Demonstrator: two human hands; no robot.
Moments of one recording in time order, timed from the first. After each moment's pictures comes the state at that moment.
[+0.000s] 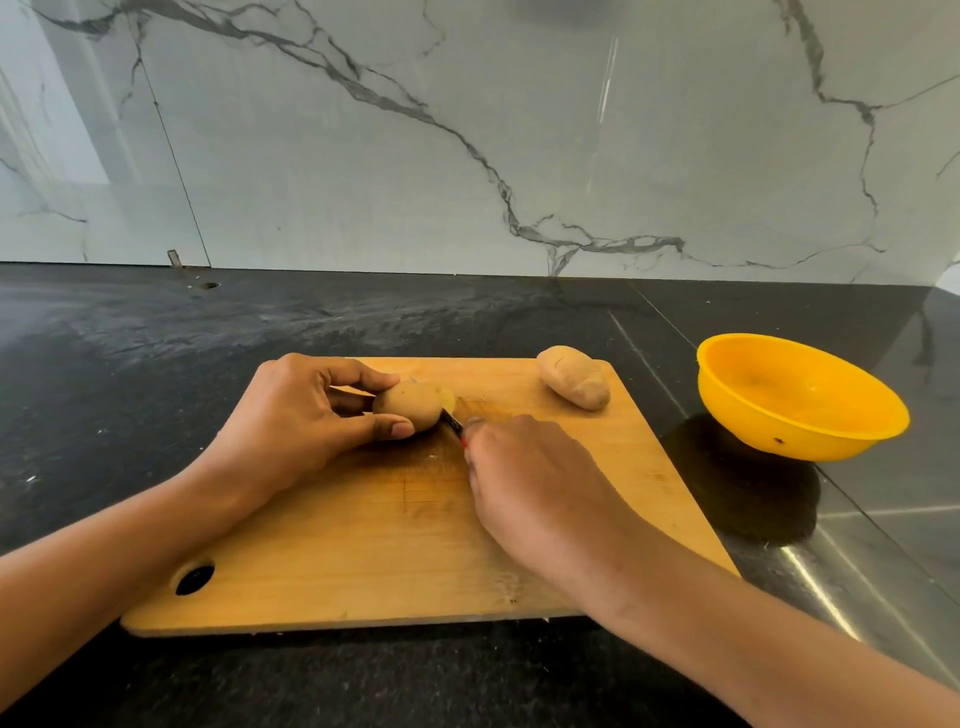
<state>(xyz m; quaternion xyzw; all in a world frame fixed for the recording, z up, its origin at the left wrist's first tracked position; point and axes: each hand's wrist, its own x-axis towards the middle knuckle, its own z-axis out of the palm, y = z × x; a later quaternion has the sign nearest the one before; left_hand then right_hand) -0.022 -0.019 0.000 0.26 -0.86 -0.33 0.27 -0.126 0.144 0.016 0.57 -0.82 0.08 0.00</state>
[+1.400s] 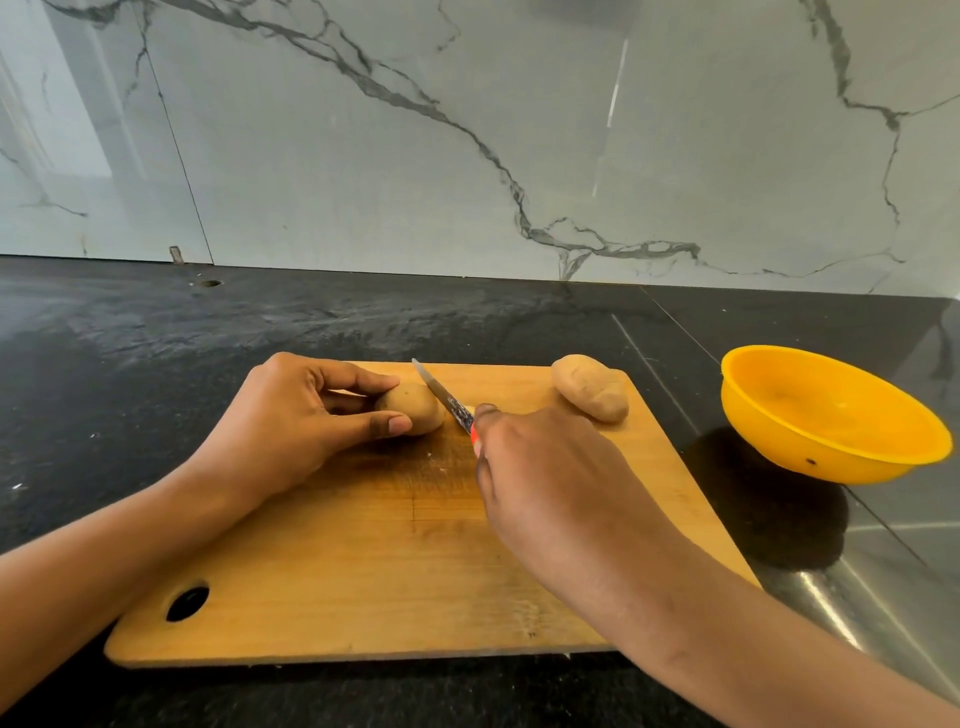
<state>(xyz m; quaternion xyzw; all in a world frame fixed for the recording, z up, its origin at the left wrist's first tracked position) -0.023 -0.033 -0.002 0.25 -0.85 -0.36 0.28 -0.125 0.140 0.022 0.56 -0.81 0.14 0.06</state>
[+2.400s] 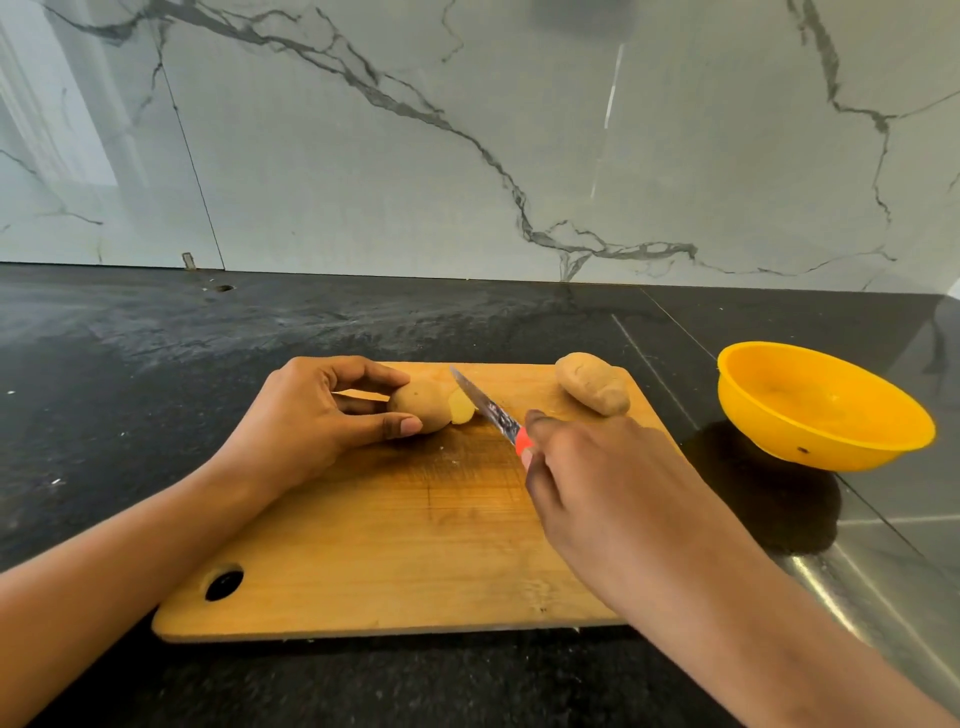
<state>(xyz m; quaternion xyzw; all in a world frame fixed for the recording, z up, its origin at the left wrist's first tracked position) -0.018 -0.031 -0.001 0.24 -0.84 -0.41 0.27 -0.120 0.173 0.033 0.56 -0.81 0.17 0.07</state>
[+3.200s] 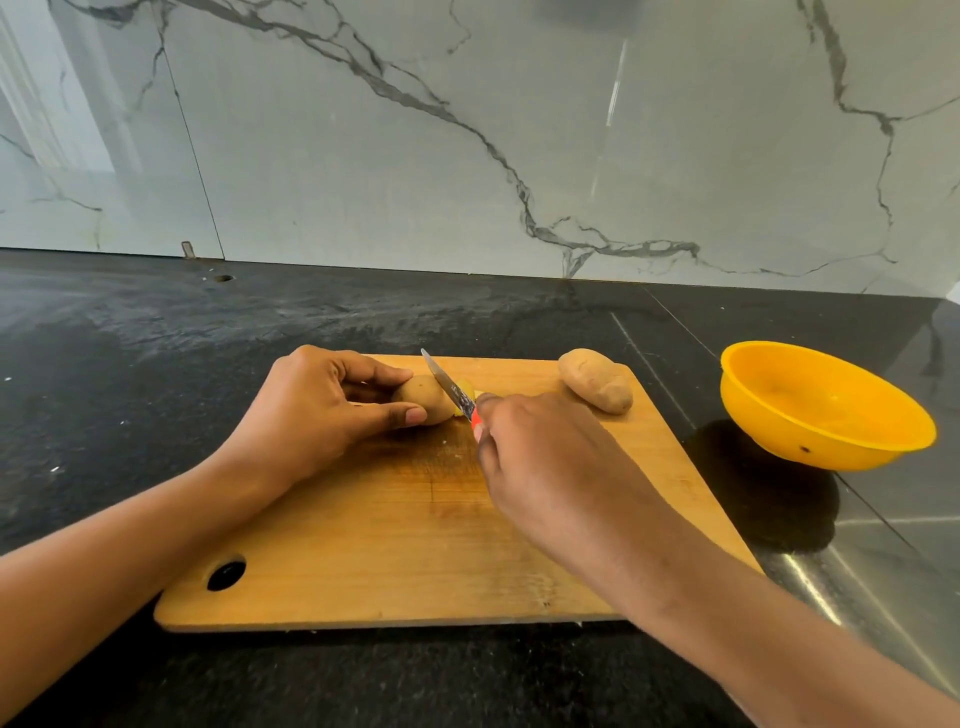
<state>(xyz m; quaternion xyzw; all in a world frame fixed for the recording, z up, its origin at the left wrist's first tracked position) -0.021 -0.032 -0.003 0.26 -0.85 -0.36 0.29 -0.114 0.130 0.037 0.53 -0.84 0.10 -0.03</state>
